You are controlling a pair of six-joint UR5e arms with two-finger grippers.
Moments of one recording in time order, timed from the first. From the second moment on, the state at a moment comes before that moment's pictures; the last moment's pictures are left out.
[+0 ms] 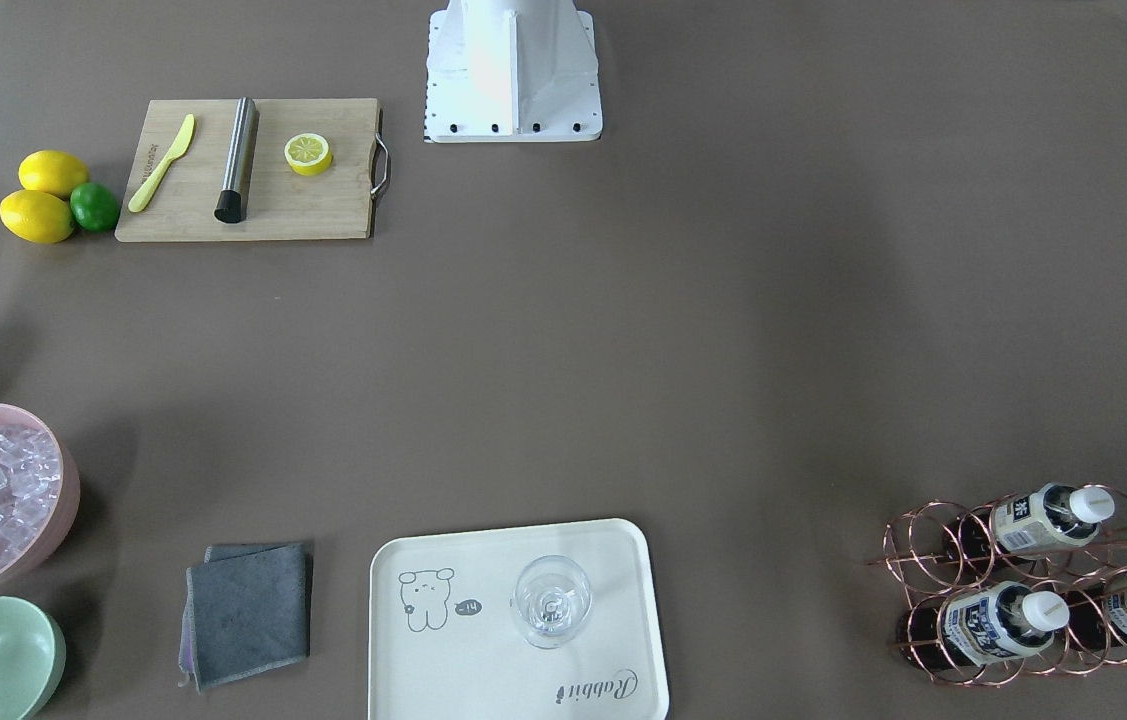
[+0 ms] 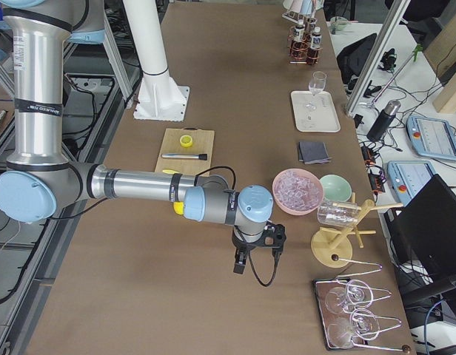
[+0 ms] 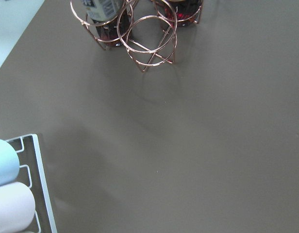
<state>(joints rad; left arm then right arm) -1.58 -1.71 -1.63 -1.65 -2.35 0.85 1.58 -1.66 1.62 -1.62 2.30 0.09</state>
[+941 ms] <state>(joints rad) -1.48 -2.07 -1.47 -1.64 -2.35 0.94 1.58 -1.66 1.63 -1.62 2.30 0.09</state>
